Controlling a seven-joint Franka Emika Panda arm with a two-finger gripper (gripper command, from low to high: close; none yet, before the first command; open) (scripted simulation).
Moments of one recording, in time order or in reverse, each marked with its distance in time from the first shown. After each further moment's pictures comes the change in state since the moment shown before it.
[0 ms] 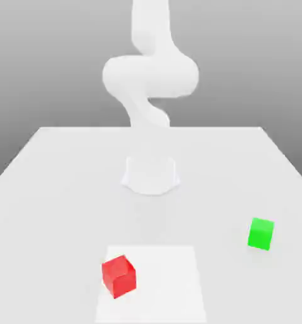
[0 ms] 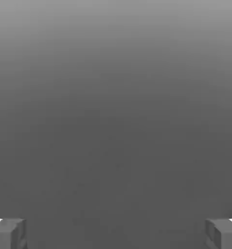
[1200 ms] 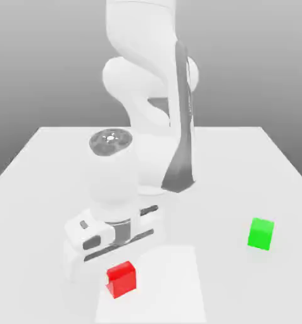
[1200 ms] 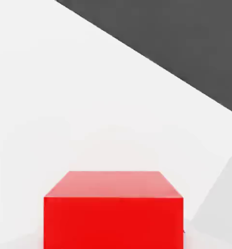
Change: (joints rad) arm 0.029 0.982 -0.126 -0.294 0.173 0.551 -0.778
